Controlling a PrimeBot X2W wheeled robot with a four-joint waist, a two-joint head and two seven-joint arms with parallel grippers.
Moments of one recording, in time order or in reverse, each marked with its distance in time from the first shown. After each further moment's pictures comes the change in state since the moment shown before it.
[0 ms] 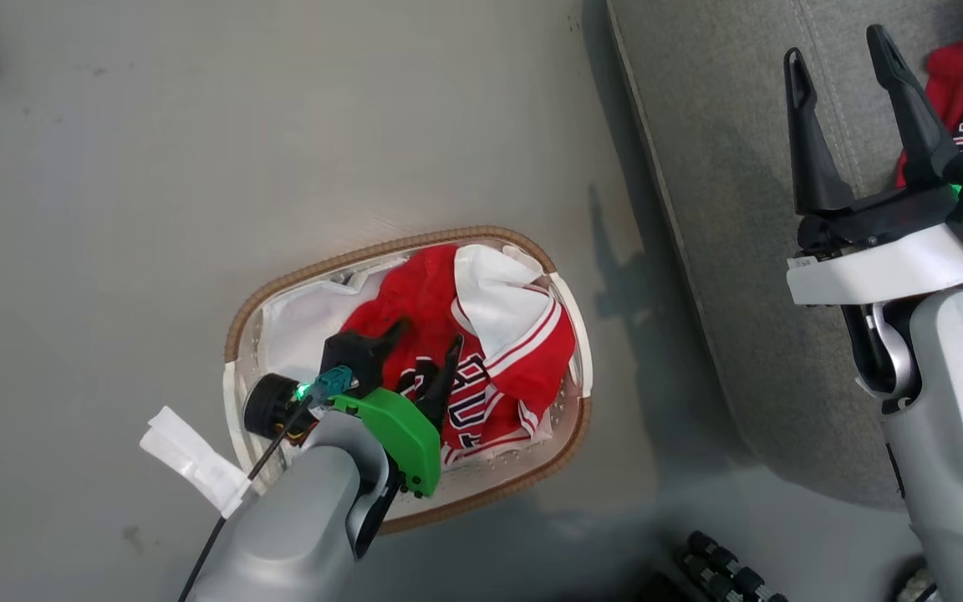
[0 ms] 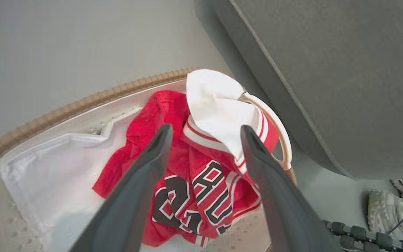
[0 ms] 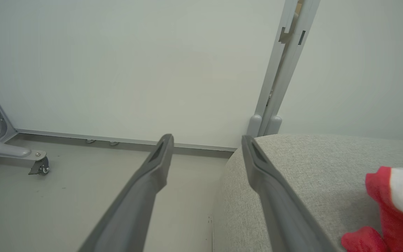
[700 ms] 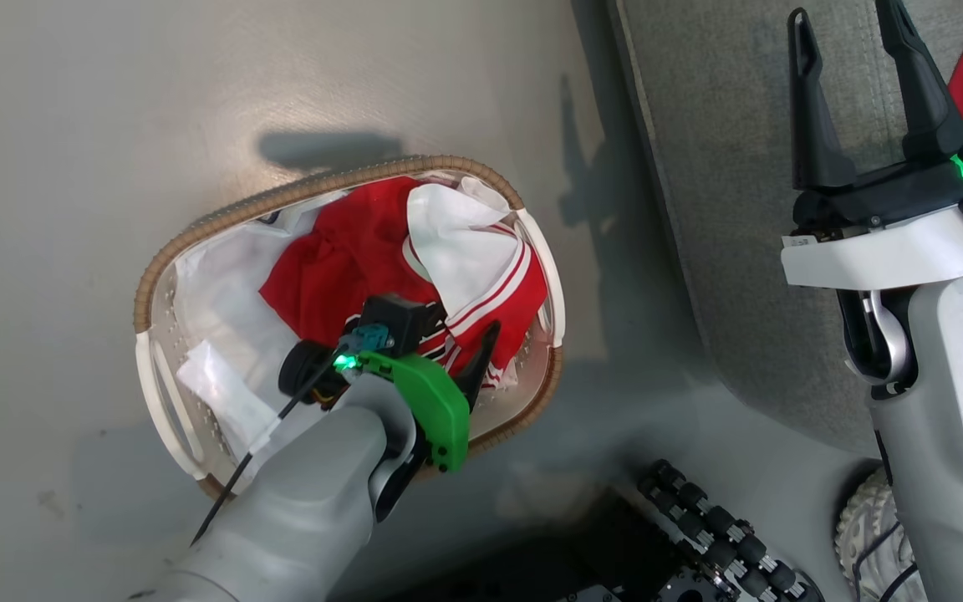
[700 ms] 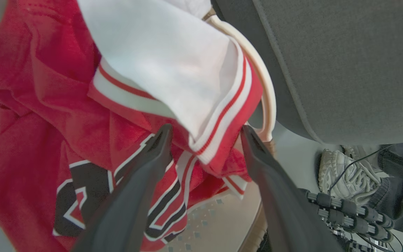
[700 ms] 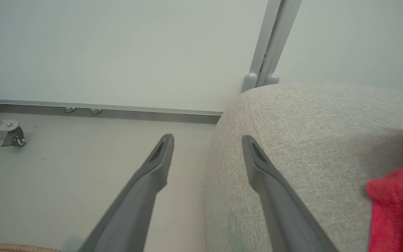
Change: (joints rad) left arm -0.197 0.001 -0.430 0.114 -0.415 0.000 0.000; right arm -0.028 0.045 -0.017 -0.052 0.000 0.000 0.000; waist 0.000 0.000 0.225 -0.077
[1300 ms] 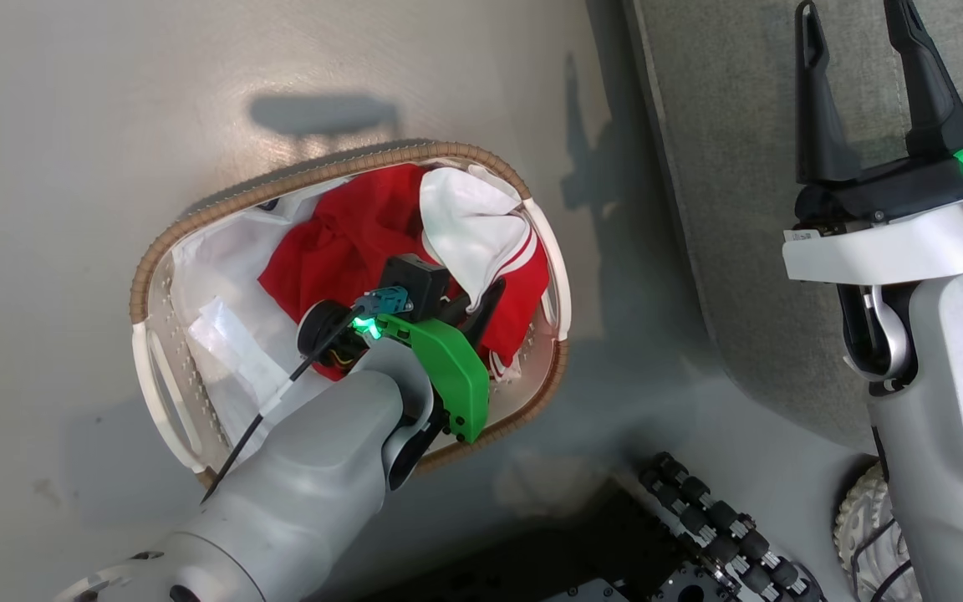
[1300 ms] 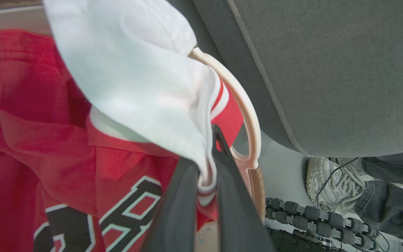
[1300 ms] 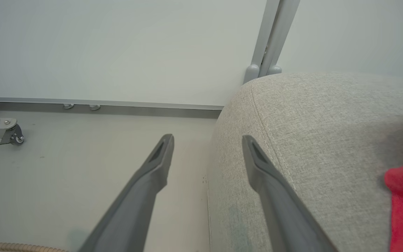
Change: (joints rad) left arm -0.101 0.000 -0.124 -0.037 -0.120 0.000 0.000; right arm -0.004 0.016 -0.016 -0.002 0.001 0.000 0.000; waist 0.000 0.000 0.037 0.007
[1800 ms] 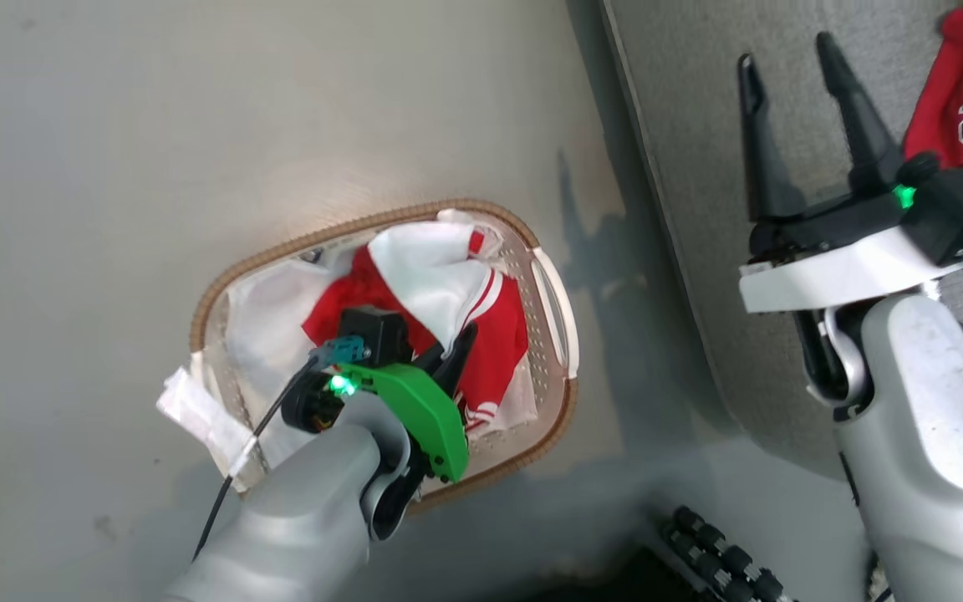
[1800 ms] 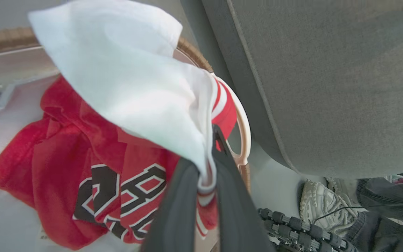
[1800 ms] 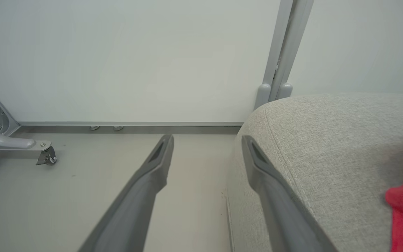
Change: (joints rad) left arm 0.135 0.034 0.125 -0.052 -0.053 0.000 0.000; right arm 0.018 0.014 0.057 0.076 0.022 0.000 0.000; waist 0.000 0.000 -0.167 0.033
